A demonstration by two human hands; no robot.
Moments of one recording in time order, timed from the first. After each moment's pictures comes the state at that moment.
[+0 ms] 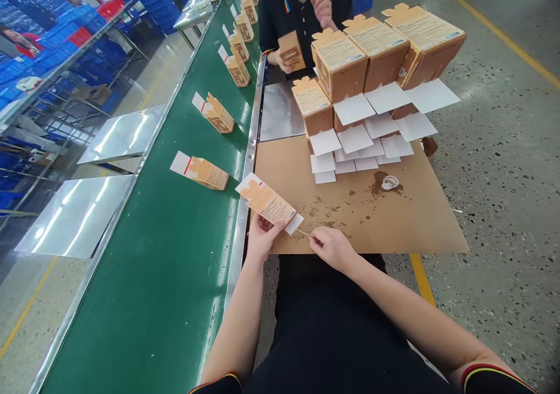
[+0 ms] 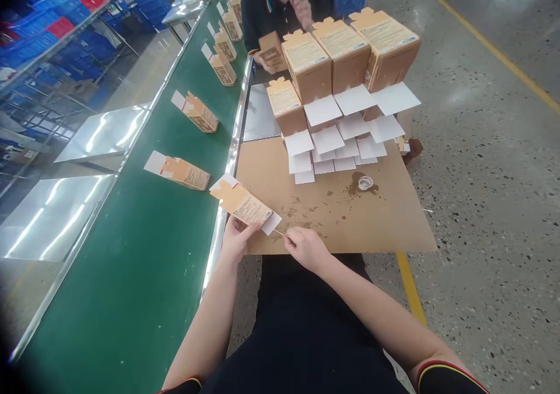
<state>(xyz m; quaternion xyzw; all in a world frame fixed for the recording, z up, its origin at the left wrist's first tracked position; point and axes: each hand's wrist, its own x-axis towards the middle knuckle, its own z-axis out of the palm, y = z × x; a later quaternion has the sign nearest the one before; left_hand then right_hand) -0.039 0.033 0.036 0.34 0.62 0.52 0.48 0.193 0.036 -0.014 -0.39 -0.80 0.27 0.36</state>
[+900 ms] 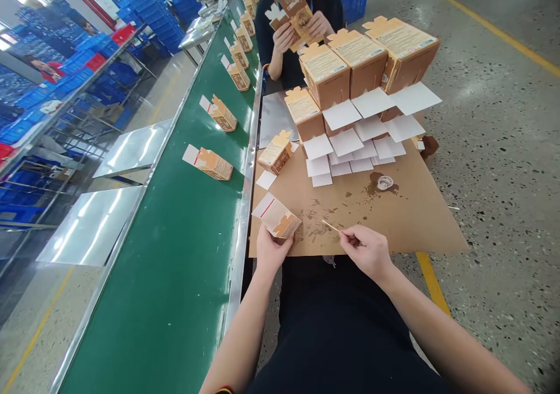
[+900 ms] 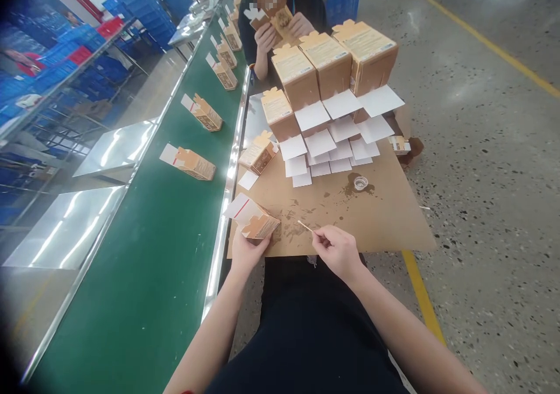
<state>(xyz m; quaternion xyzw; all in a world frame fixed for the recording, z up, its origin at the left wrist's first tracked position) -0.031 0.012 0.009 0.49 0.69 0.45 0.29 0.252 0.024 0.024 -0.49 -0.68 0.24 0.49</state>
